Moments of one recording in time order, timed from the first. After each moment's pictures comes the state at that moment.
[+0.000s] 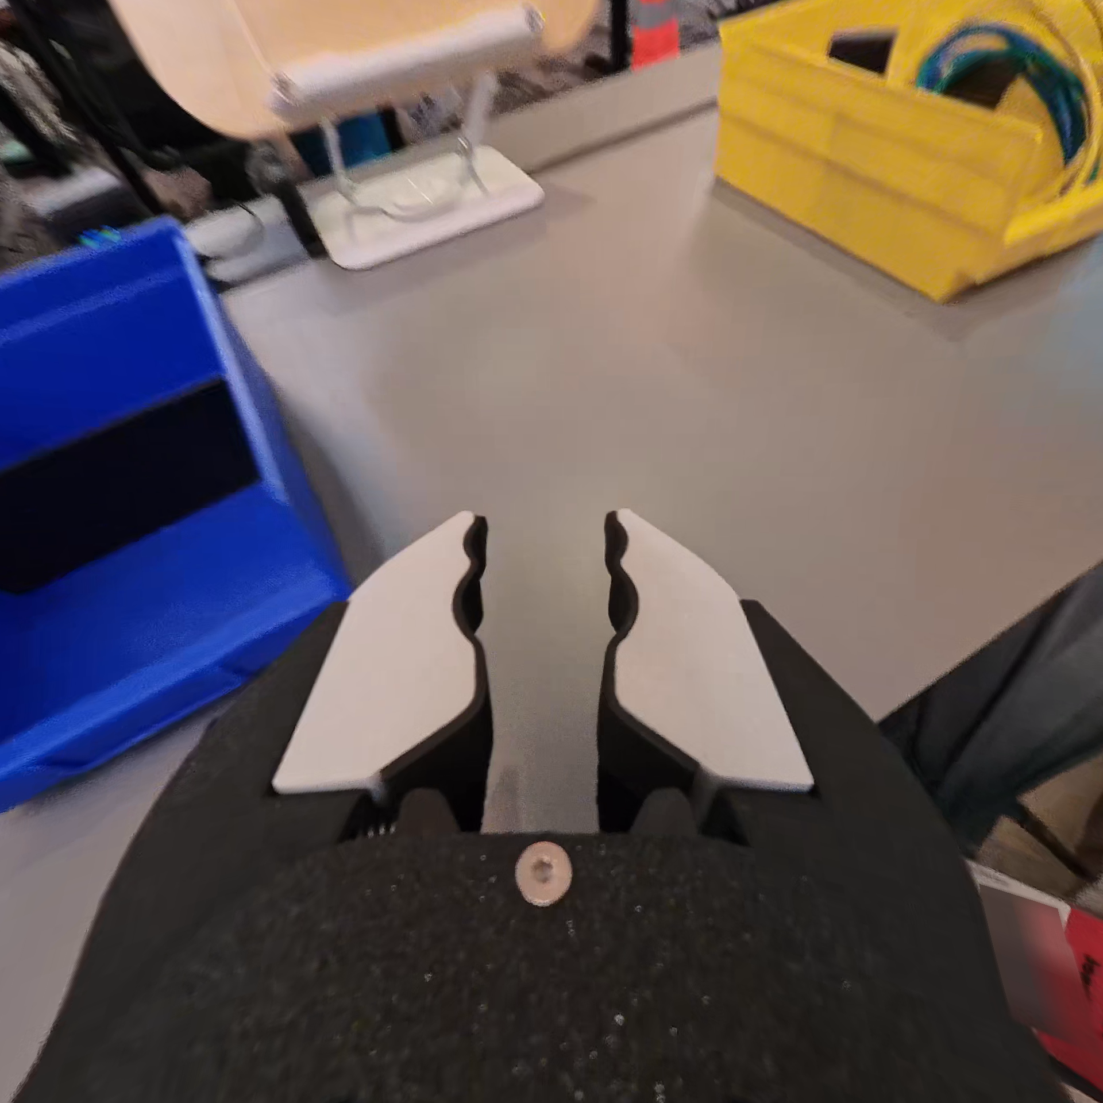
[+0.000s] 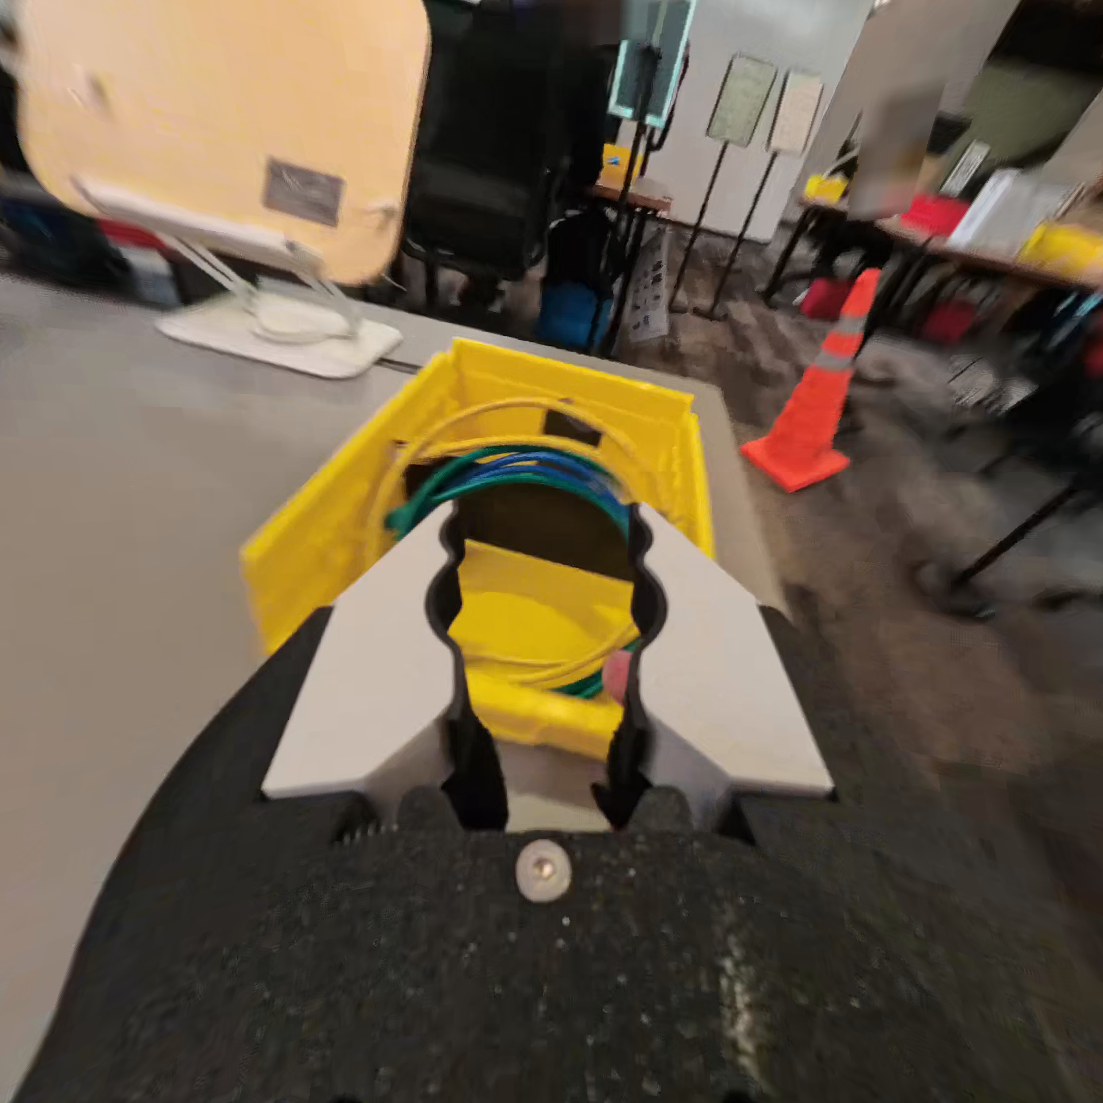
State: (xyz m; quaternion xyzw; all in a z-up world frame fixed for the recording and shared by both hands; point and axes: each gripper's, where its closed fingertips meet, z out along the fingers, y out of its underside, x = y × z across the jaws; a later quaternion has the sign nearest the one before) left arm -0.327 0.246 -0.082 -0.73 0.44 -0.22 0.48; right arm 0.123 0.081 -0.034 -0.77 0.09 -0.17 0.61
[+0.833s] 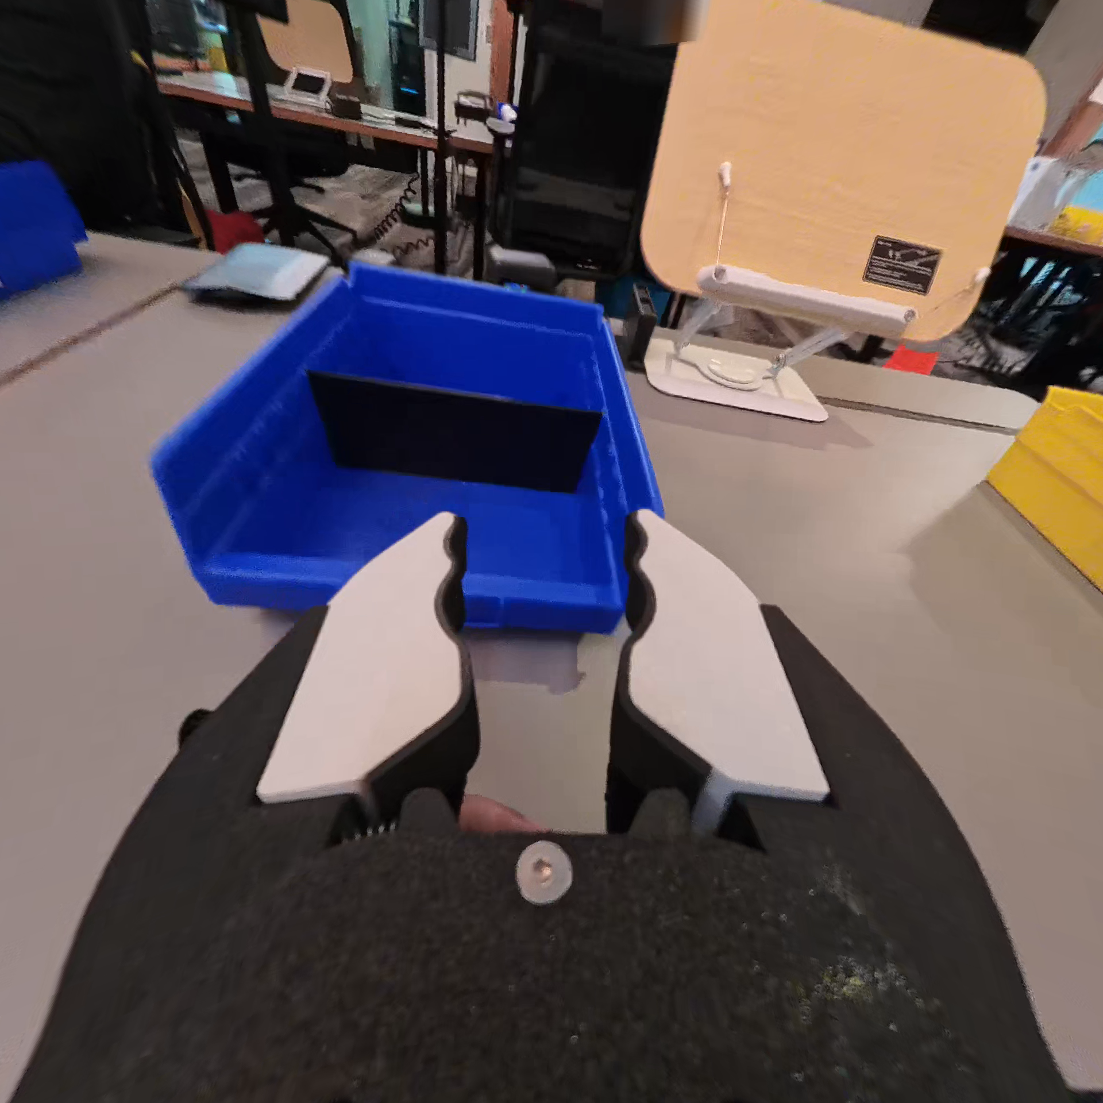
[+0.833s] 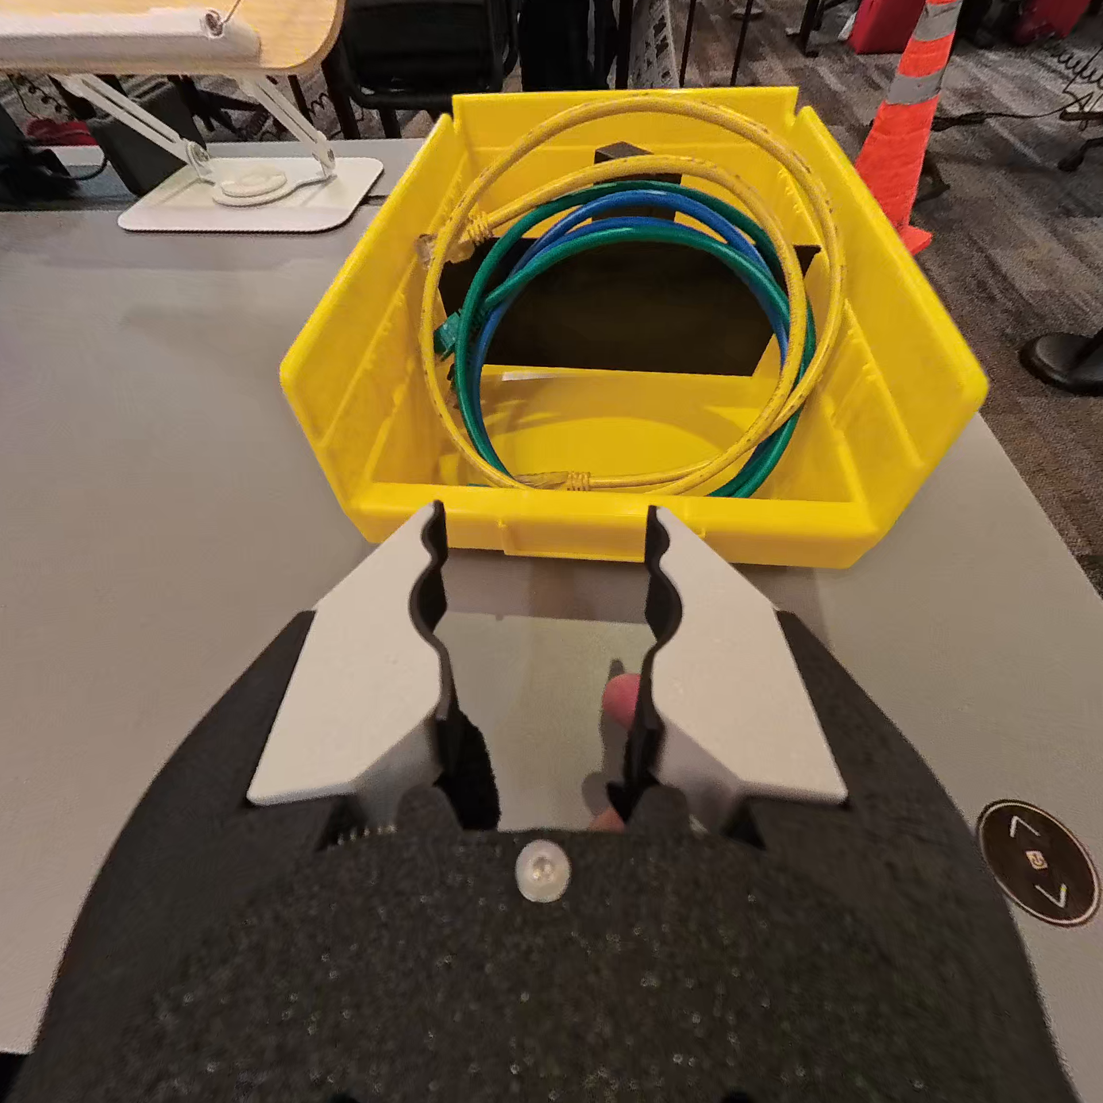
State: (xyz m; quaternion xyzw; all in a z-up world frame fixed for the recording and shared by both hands) left arm -0.429 0.329 -0.073 -0.76 0.15 -0.22 0.59; right arm 0.080 0.078 -0.132 -0.81 0.20 -0.11 0.53
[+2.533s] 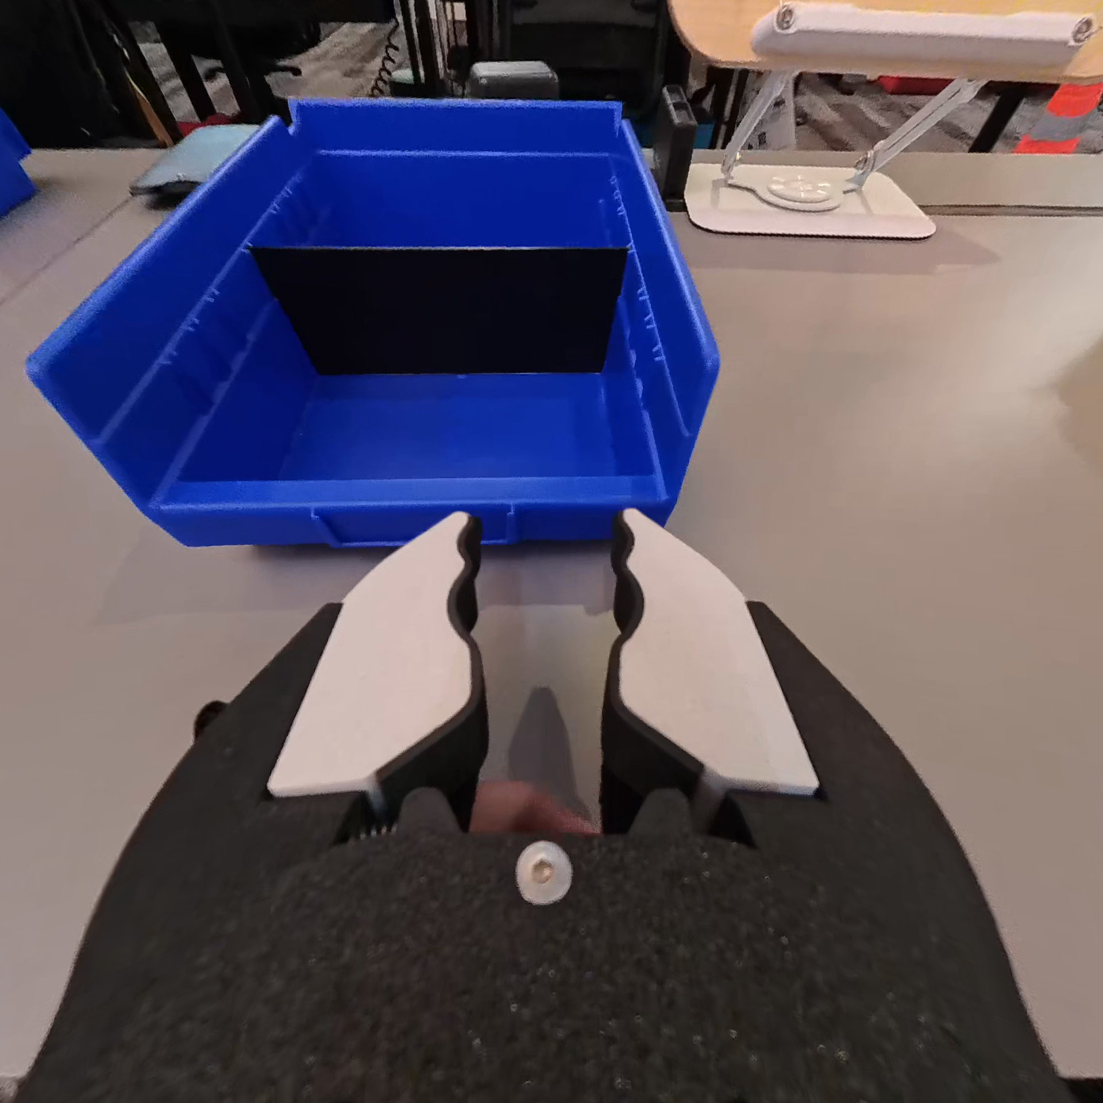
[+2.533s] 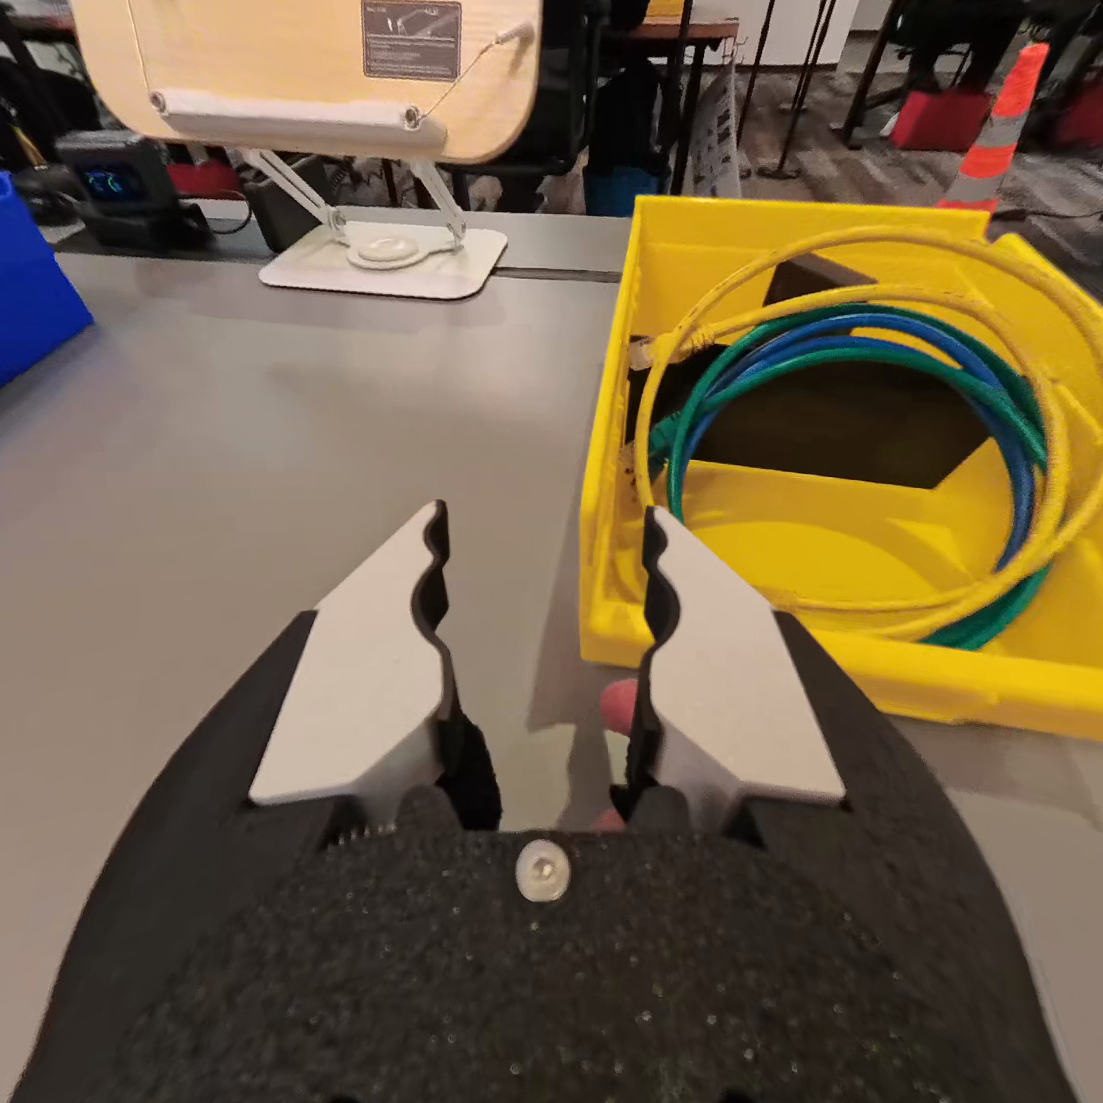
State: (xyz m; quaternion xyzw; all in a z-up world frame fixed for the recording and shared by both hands) left arm -0.426 0.337 -0.127 -0.80 0.21 -0.14 0.54; right arm 0.013 0.158 -0.113 -0.80 0.16 -0.10 0.57
